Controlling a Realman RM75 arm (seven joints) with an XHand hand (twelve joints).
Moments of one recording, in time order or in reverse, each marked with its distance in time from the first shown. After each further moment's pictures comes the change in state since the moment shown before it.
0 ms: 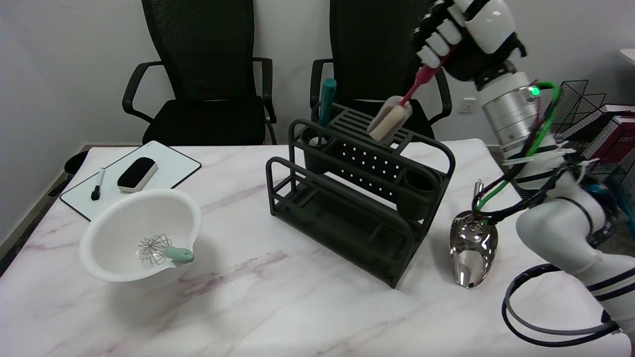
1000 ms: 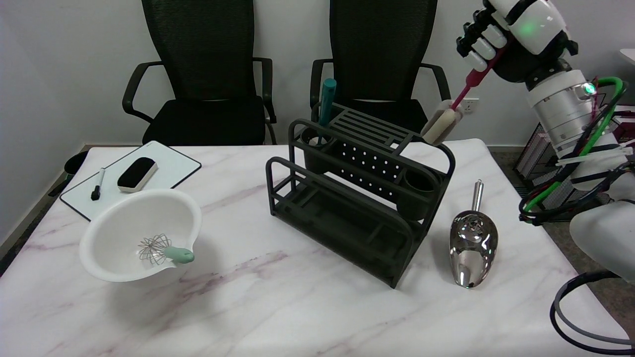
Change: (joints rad) arm -0.191 0.084 0.257 0.056 -0.021 -0.073 -0.008
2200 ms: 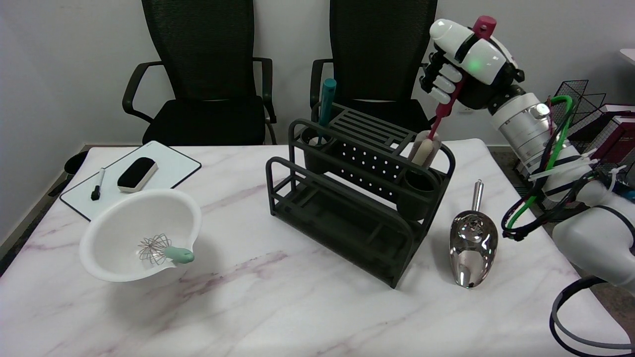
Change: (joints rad) arm 0.017 0.041 -0.139 -0.044 -0.053 -0.039 0.001
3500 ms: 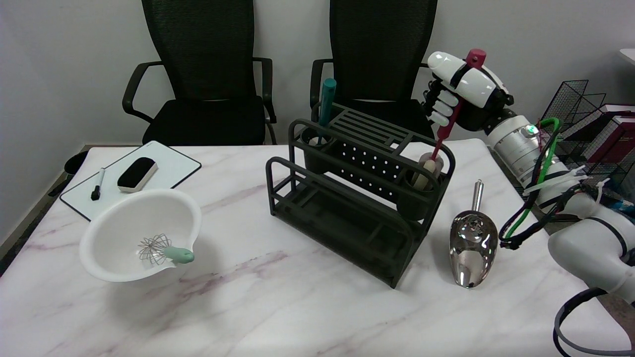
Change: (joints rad) arm -0.005 0.000 -0.047 -0.132 0.004 0.033 0.004
